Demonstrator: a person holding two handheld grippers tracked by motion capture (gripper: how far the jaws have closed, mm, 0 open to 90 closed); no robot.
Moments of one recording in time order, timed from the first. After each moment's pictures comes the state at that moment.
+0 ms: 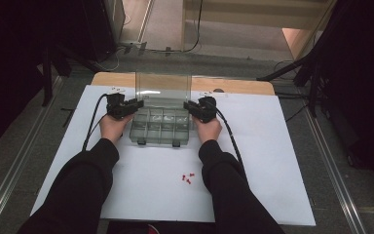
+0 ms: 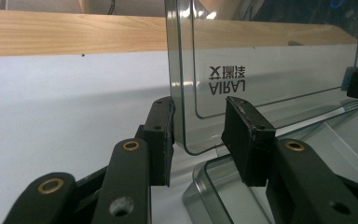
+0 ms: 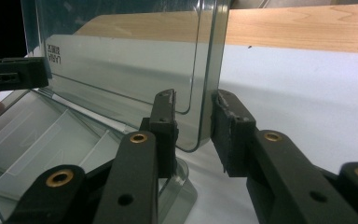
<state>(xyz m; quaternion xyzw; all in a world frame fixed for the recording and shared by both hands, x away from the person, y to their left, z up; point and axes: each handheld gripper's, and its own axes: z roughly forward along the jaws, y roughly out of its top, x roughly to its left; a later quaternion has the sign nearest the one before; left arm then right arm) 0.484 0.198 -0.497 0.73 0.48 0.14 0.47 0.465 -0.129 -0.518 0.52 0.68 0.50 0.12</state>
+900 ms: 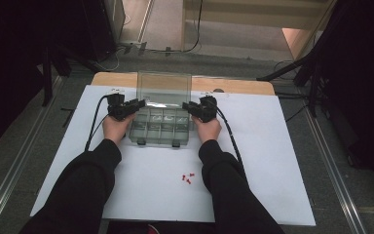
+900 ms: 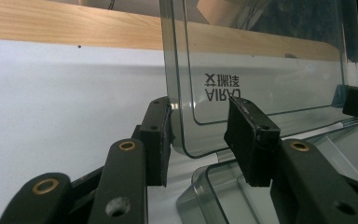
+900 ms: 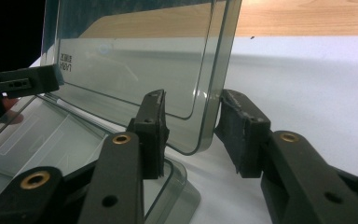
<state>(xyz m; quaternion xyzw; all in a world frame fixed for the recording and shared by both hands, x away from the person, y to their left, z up) 0.487 0.197 -0.504 0.71 0.50 0.12 0.49 0.469 -0.131 -0.521 0.54 0.67 0.50 0.08</state>
